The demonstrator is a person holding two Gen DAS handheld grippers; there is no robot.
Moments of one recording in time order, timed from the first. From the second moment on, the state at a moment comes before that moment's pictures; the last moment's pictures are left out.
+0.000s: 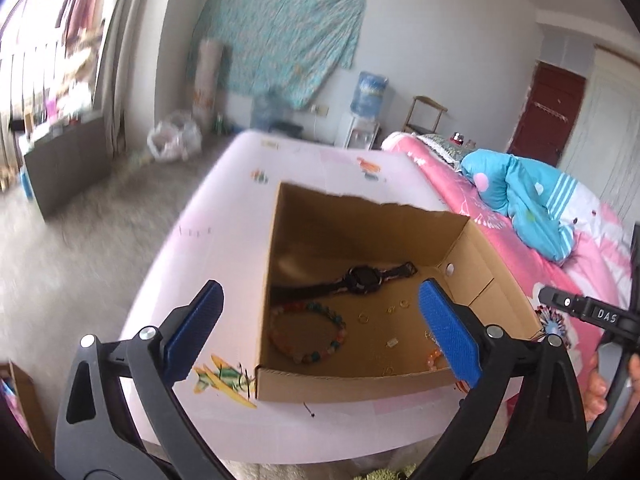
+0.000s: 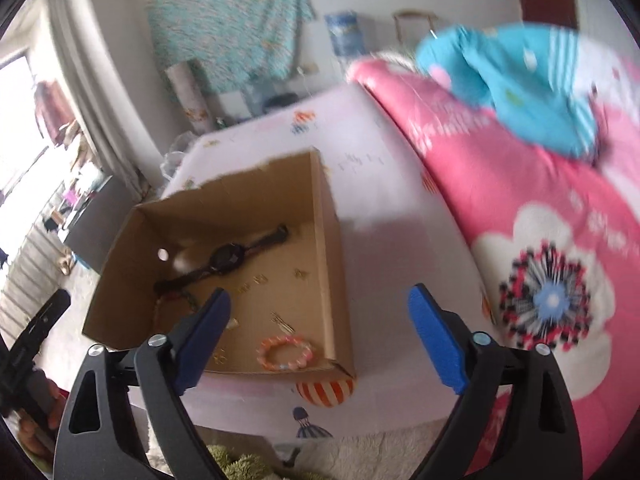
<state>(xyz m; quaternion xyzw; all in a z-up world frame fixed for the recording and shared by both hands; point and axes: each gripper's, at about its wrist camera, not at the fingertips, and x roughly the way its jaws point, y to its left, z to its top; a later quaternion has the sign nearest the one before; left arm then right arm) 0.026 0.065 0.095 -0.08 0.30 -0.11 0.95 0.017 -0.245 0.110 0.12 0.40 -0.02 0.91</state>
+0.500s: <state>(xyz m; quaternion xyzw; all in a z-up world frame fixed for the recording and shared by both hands) 0.018 0.046 0.122 -0.02 0.29 -0.02 0.96 -0.005 -0.179 0.153 0.00 0.30 -0.06 0.95</state>
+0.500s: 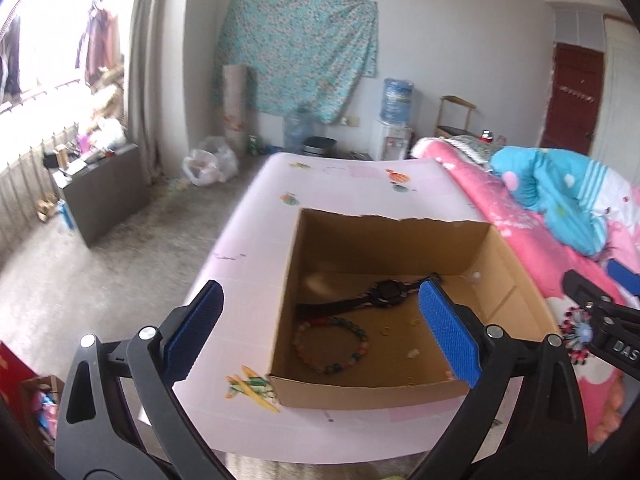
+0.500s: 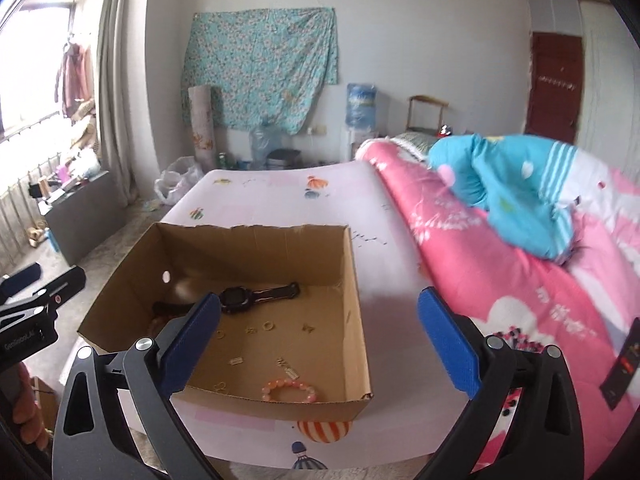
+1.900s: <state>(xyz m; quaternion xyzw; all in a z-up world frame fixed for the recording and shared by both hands) 0.027 0.025 0.058 -0.01 0.52 -0.06 0.85 0.007 -0.172 0.091 0.07 0.53 0.01 0.84</state>
